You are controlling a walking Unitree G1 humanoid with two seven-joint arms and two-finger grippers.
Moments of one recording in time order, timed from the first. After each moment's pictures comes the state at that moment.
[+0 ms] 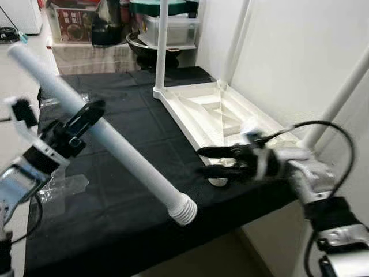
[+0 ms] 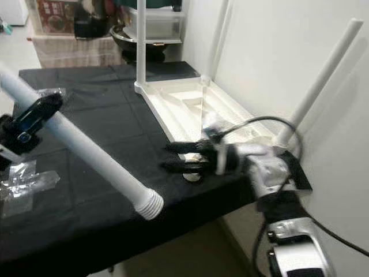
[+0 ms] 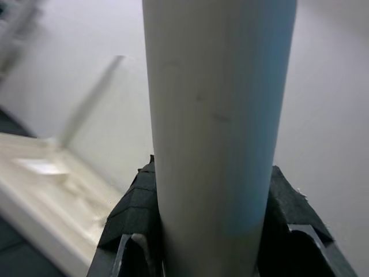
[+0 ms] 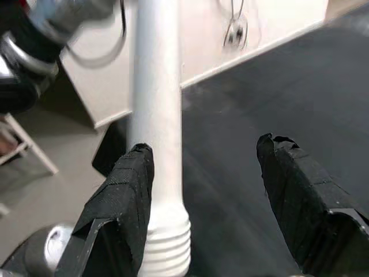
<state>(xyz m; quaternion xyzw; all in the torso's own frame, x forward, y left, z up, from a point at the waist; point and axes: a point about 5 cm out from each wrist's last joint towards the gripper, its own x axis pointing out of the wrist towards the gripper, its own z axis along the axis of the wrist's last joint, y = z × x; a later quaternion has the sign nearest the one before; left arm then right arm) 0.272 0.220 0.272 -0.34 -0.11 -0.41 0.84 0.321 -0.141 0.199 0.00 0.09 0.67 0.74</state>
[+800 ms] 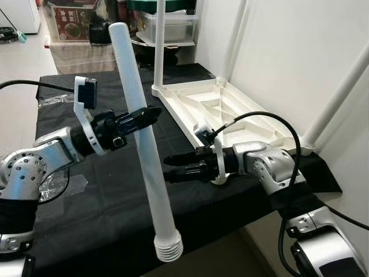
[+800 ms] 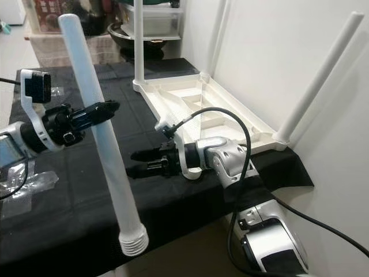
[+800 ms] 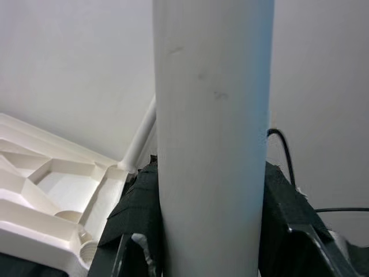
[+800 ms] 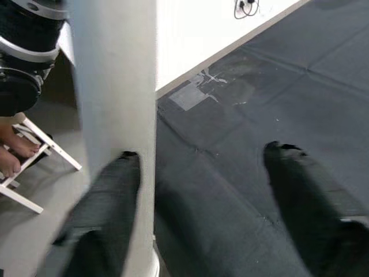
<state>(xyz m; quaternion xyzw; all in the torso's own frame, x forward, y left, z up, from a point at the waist) 0.296 0.170 0.278 -0.23 -0.02 -0.55 0.80 0.325 -0.089 0.212 0.00 0.17 0.68 0.72</state>
